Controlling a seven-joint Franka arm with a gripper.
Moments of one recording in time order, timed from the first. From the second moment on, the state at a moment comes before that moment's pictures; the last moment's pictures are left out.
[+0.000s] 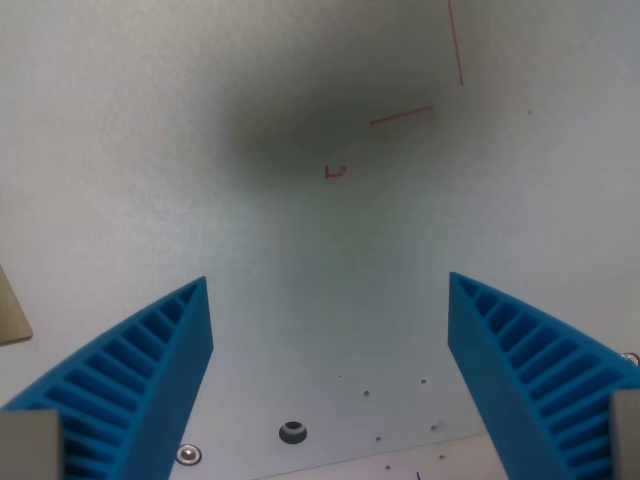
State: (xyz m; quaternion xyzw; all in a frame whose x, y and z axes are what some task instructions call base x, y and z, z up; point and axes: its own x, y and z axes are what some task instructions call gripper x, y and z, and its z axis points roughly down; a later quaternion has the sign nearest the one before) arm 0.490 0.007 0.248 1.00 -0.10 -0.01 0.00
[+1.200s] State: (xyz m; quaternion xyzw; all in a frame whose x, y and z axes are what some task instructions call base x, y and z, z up) arm 0.490 0.005 0.248 1.00 -0.09 0.00 0.02
